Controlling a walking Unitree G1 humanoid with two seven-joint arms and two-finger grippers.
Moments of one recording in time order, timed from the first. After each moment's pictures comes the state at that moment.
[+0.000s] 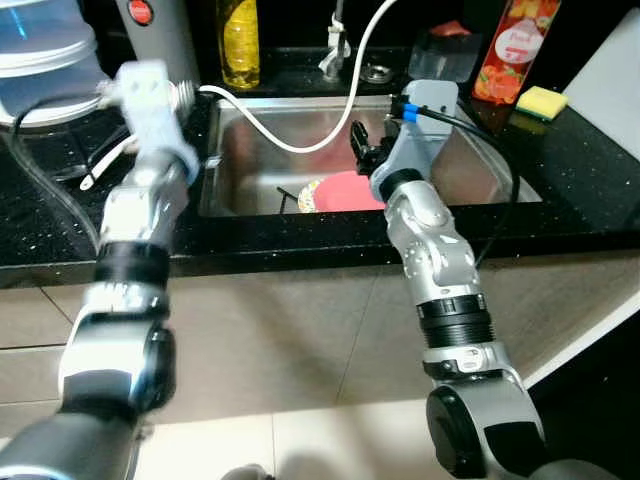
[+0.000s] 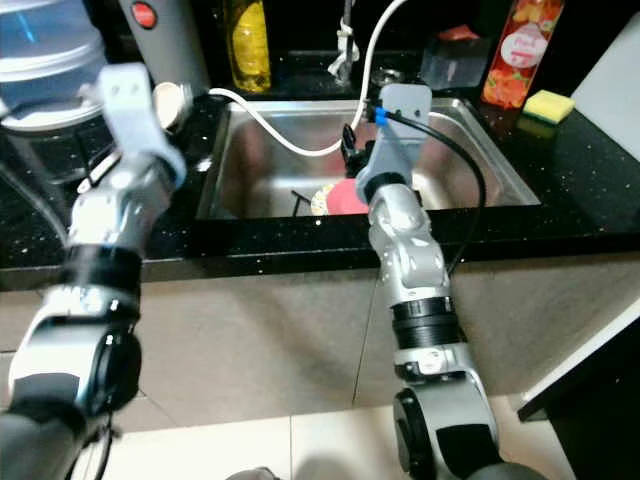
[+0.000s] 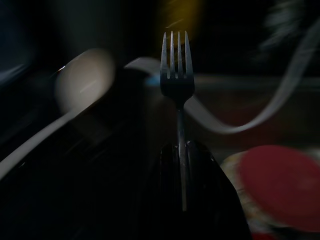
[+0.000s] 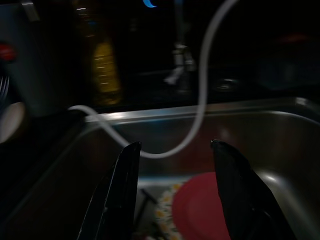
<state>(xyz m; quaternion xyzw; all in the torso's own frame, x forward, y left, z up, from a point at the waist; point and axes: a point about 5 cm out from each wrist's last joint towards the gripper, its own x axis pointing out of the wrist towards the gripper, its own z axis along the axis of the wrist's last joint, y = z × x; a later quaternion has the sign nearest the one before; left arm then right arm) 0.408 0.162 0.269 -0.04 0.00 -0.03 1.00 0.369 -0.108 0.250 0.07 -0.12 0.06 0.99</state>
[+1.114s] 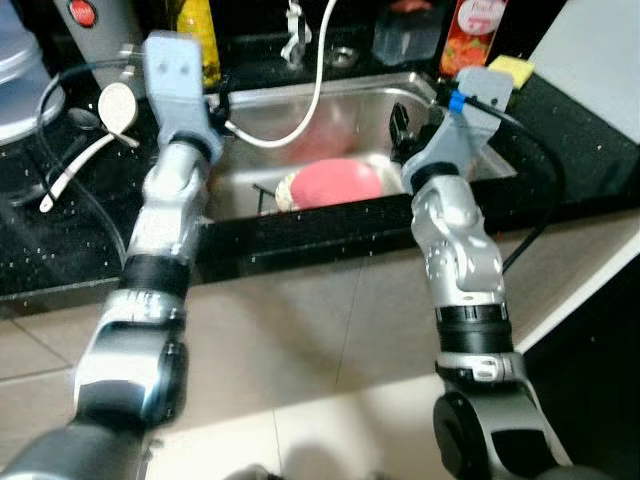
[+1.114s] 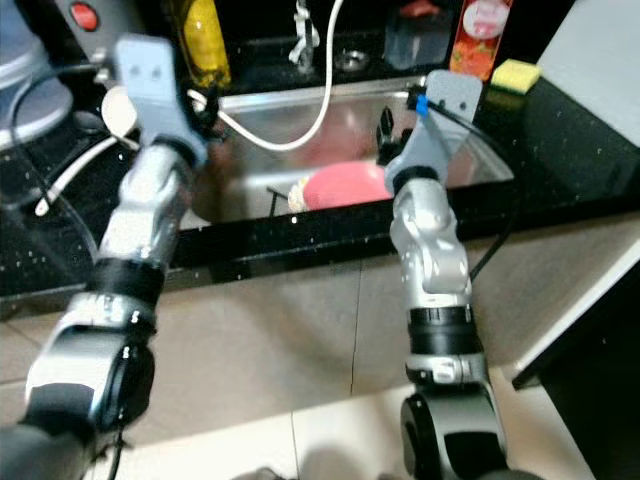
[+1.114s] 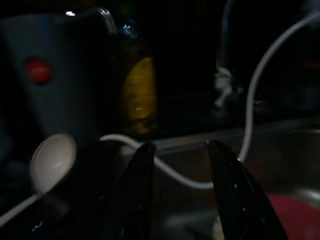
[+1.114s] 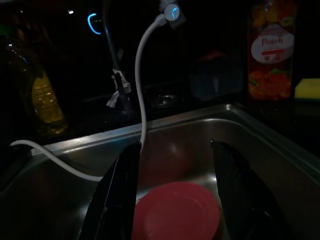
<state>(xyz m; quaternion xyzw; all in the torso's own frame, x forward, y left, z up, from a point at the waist) 0.381 0.167 0.253 0.01 -0.18 -0.02 0.98 0.360 -0.126 0.265 0.09 -0.16 0.01 0.98</state>
